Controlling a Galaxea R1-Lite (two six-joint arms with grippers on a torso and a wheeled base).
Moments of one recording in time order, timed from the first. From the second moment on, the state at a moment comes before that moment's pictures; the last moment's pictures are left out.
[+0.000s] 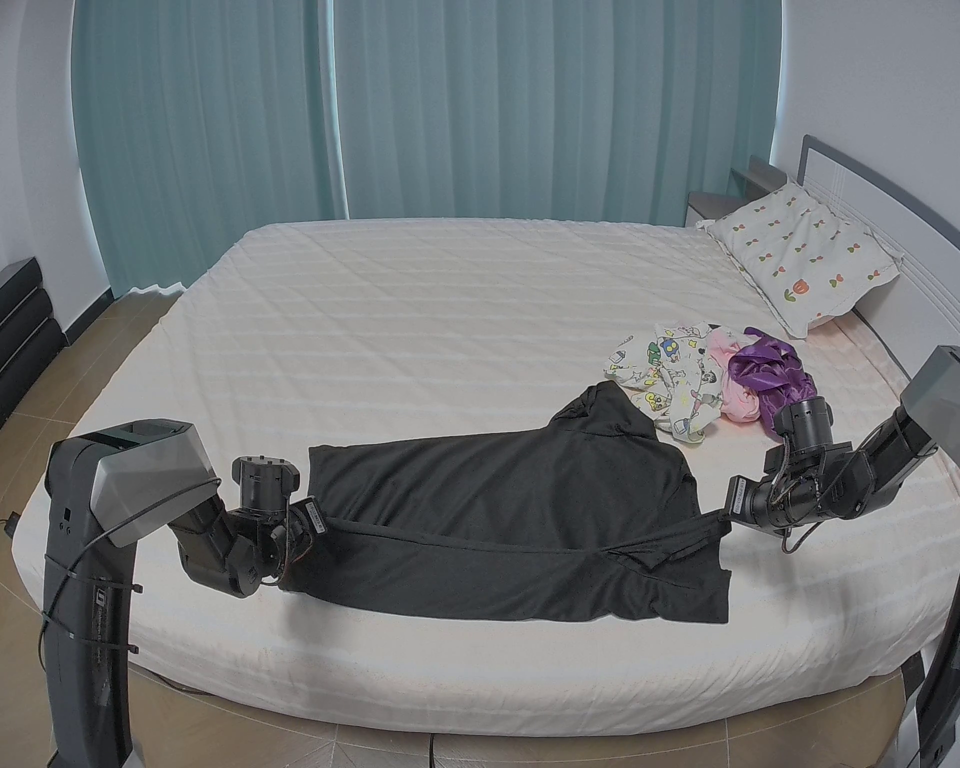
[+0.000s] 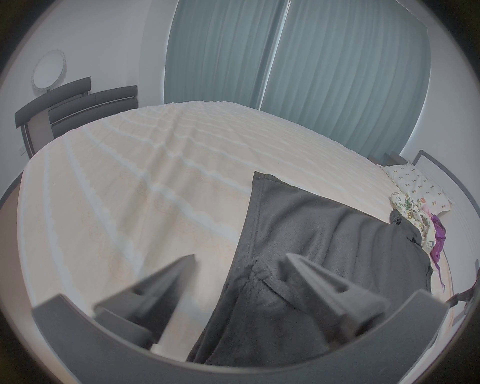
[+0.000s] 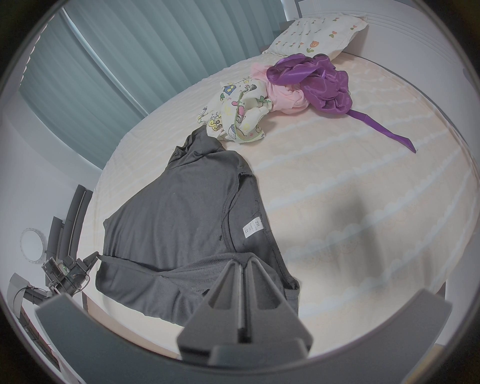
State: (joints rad) left arm -0.15 2.49 -0.99 -0.92 0.24 -0.47; right arm 0.08 2.14 -0.94 -0.35 0.09 0.42
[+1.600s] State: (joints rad) left arm -0.04 2.22 -0.54 -1.00 -0.06 -0.98; right arm 0.24 2.37 -1.01 -0.52 -0.07 0.96
